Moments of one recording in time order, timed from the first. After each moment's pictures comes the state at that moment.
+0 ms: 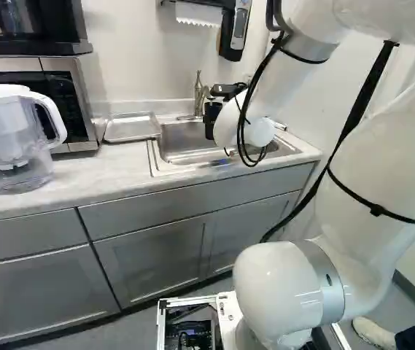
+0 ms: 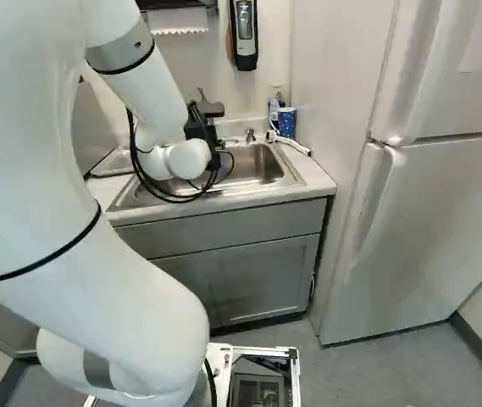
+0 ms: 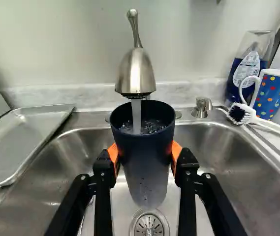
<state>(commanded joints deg) -0.3 1.4 -33.1 -15.1 43.1 9.9</state>
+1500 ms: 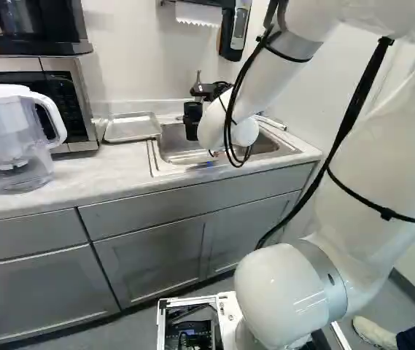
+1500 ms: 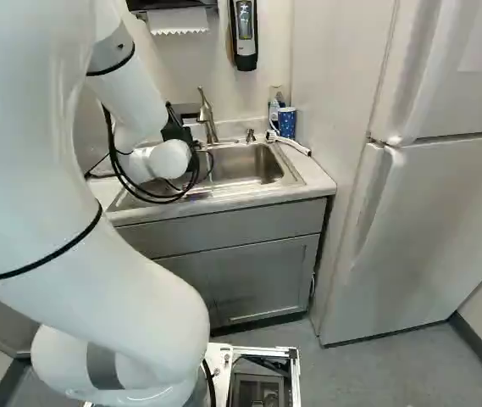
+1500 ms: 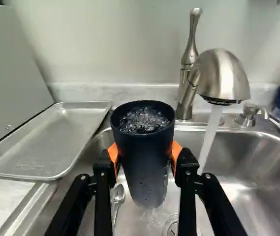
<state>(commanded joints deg) 8.9 2.1 -33.0 -15.1 43.1 9.9</state>
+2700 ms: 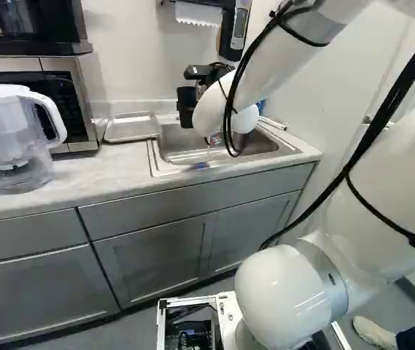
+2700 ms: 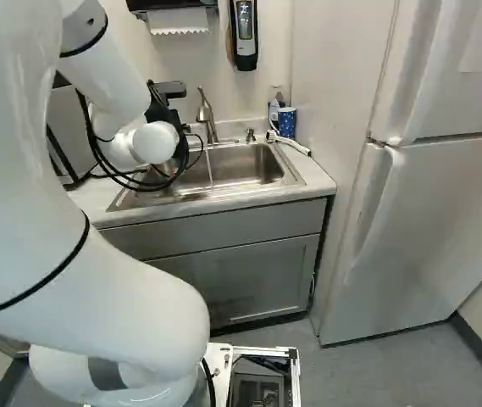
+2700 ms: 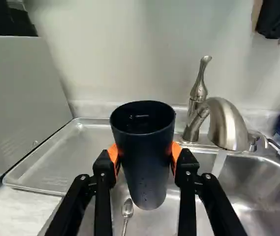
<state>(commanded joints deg) 11.2 7.5 -35.5 -15.1 38.8 9.9</state>
